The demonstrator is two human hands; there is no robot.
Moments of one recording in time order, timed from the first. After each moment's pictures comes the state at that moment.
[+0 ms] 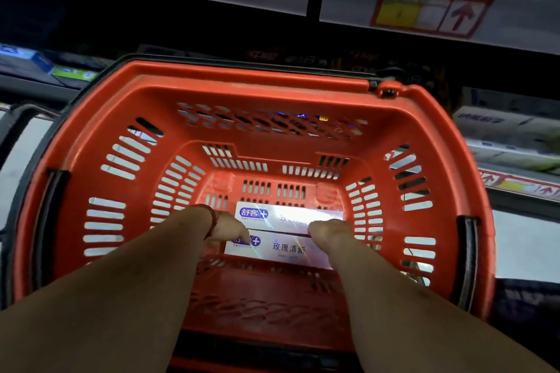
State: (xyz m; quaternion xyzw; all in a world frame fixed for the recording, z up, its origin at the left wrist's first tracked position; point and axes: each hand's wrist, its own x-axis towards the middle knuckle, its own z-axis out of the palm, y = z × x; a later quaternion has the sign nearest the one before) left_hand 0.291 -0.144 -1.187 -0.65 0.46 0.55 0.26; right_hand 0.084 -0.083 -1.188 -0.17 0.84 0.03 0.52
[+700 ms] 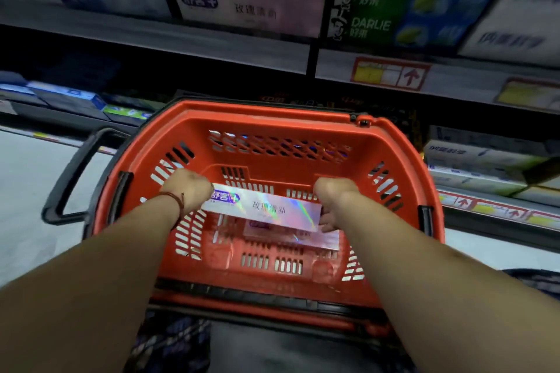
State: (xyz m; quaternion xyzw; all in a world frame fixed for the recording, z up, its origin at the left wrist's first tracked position) left_hand 0.342 -0.174 -1.075 -0.77 0.49 0.39 -0.09; right_hand 0.077 -0.134 -1.083 -0.19 0.80 -0.18 0.54
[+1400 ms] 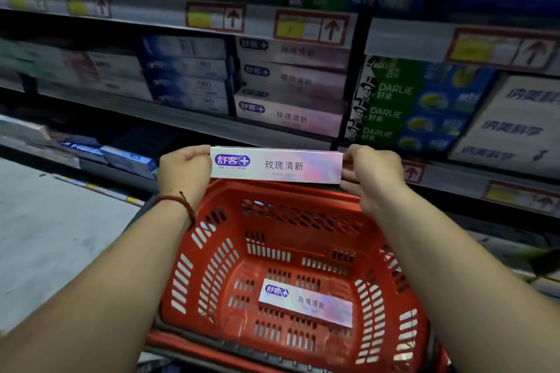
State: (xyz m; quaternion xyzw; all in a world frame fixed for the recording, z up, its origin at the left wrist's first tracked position) left_hand 0.348 -0.196 -0.922 -0.66 0.39 0.37 -0.53; right_hand 0.082 -0.170 -0.887 -0.24 0.66 -0.53 0.47
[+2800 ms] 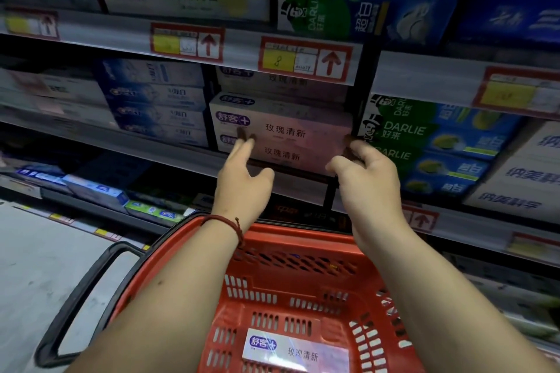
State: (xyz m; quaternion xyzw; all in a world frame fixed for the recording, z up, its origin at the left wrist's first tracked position) left_hand 0.256 -0.283 -0.931 -0.57 0.56 0.38 -0.47; right_hand 0.097 -0.212 -0.860 -0.39 0.64 -0.55 0.37
